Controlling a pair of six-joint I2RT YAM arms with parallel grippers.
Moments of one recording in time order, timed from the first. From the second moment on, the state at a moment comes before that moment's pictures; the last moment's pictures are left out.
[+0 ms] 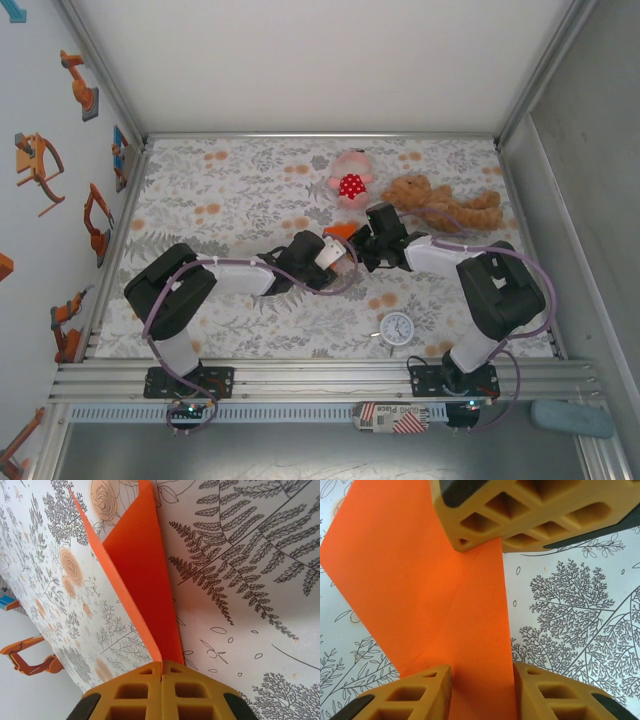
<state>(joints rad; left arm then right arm) -0.93 1.76 0.84 0.08 0.00 0.09 0.54 1.66 0.83 -0.04 -0.34 1.40</state>
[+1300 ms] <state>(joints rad) -0.76 1.71 0.81 0.06 0.35 -0.18 0.45 1.51 0.78 -0.13 -0.28 0.86</state>
